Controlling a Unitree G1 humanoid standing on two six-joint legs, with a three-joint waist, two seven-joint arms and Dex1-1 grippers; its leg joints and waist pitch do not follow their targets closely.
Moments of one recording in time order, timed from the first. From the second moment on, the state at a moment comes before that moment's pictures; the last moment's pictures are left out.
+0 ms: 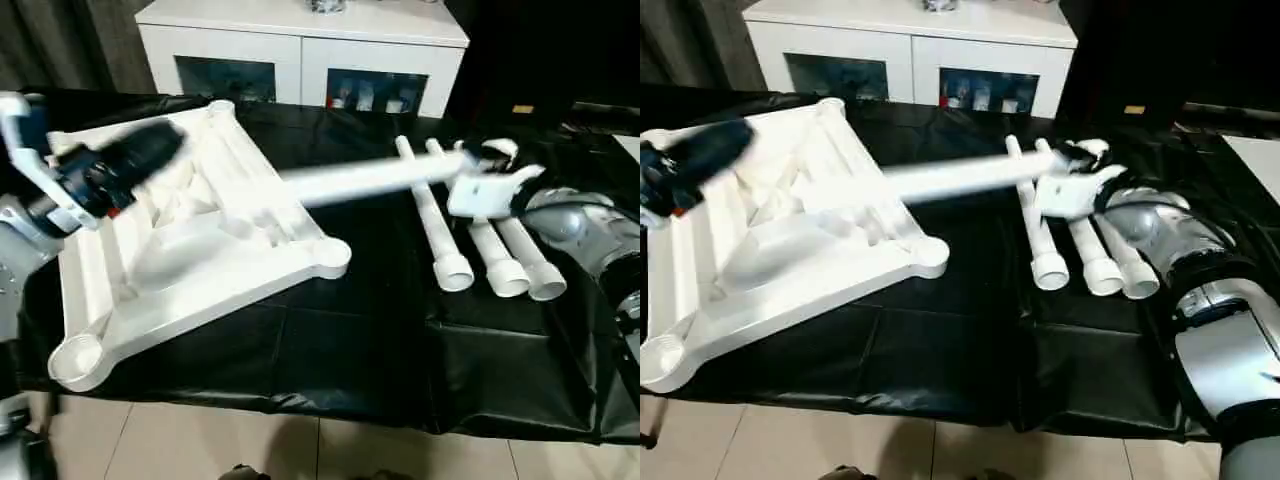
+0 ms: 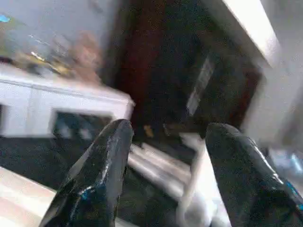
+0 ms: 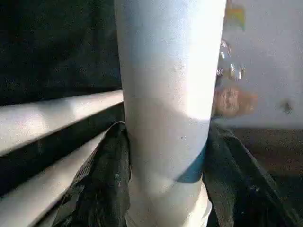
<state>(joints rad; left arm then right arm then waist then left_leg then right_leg) -0.50 0.54 0.46 0.13 -0.79 0.59 -0.83 -0.99 -0.60 0.39 1.19 -0.57 -0.57 0.12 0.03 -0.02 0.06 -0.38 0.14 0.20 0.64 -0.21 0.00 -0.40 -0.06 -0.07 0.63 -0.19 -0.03</state>
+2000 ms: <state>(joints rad) -0.64 0.21 0.03 -0.05 -0.87 0.79 -0.72 -0.55 -0.49 0.14 0.08 0.67 0.86 1.14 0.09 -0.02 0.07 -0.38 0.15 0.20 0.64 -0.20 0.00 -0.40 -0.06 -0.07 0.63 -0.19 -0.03</state>
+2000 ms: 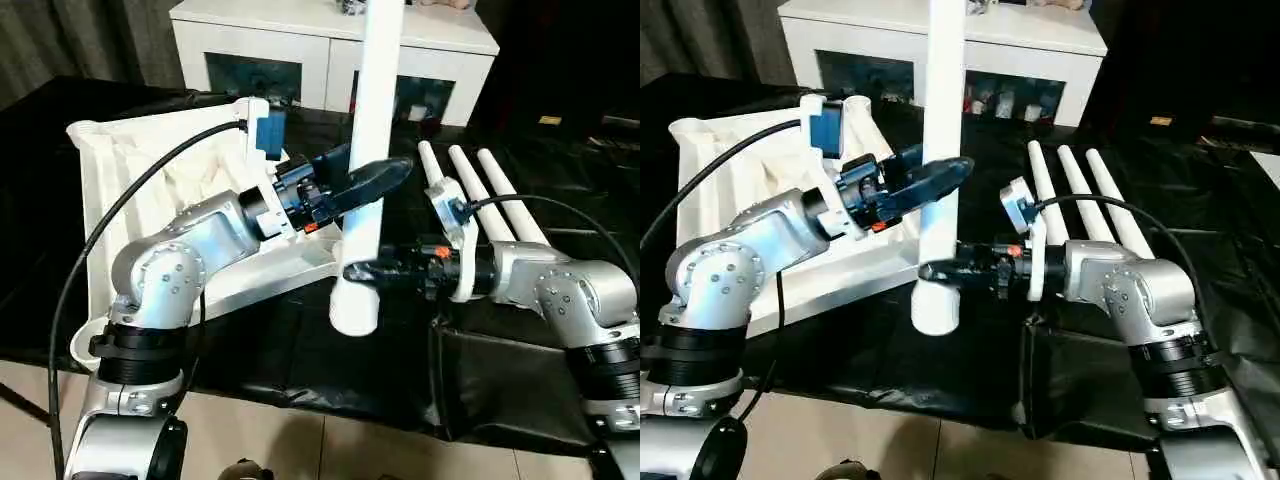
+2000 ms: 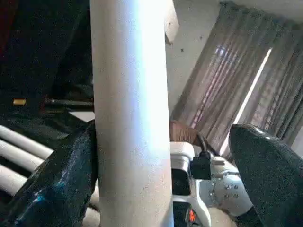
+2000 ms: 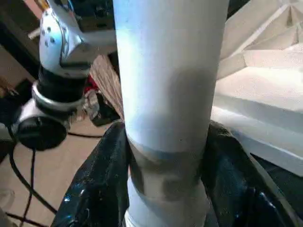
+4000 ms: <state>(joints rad) -0.68 0.15 -0.12 -0.01 -0.33 0.54 -0.31 -0.58 -0.08 0.20 0.24 0.20 0.38 0.42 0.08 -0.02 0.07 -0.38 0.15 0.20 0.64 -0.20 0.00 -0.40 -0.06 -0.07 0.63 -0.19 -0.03</state>
